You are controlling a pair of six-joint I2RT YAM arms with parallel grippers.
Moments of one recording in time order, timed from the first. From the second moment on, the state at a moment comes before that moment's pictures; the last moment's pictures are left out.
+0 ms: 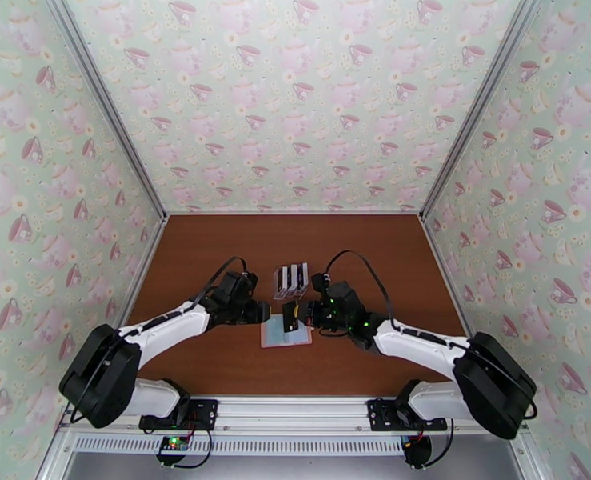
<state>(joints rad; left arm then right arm) -0.55 1.40 0.71 -0.31 0.25 -0.55 0.76 1.37 0.57 0.24 -0.31 0.88</state>
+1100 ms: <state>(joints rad) -0.67 1.52 0.72 -0.37 0.13 -0.58 0.76 1.63 0.45 0.63 -0.32 0.93</state>
